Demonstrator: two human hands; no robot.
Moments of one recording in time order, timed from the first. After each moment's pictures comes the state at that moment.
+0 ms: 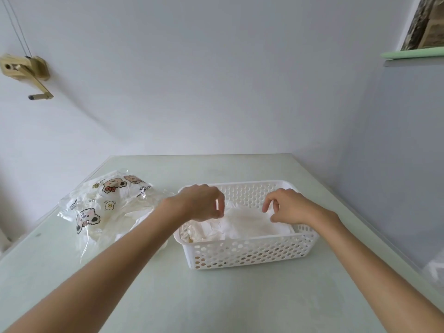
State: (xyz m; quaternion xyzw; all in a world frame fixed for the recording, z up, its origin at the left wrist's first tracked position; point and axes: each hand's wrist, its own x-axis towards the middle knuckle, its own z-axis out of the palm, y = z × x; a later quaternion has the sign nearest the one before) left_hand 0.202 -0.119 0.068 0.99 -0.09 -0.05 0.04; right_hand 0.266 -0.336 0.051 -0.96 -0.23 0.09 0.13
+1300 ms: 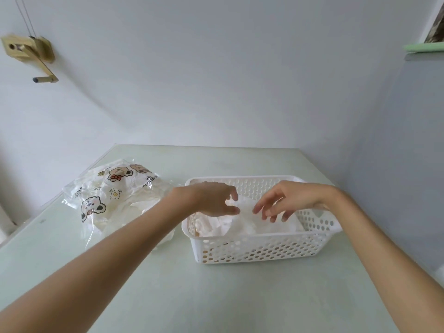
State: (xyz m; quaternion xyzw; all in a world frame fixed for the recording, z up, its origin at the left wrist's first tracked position) left_hand 0.206 -0.119 0.067 0.99 -0.08 -0.12 0.05; right_hand 0.269 -0.321 0.078 -0.86 -0.30 0.33 0.25
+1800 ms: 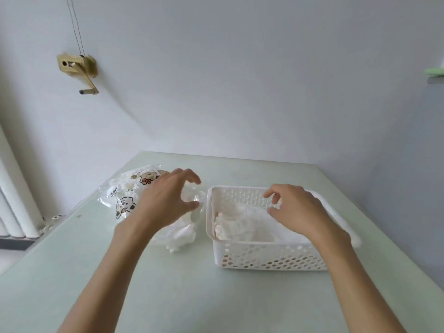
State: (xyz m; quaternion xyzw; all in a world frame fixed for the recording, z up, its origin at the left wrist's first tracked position) left_hand 0.110 -0.052 0.082 0.97 0.09 0.16 0.18; right_hand 0.200 -0.283 0.085 -0.96 -0.23 -0.05 0.16
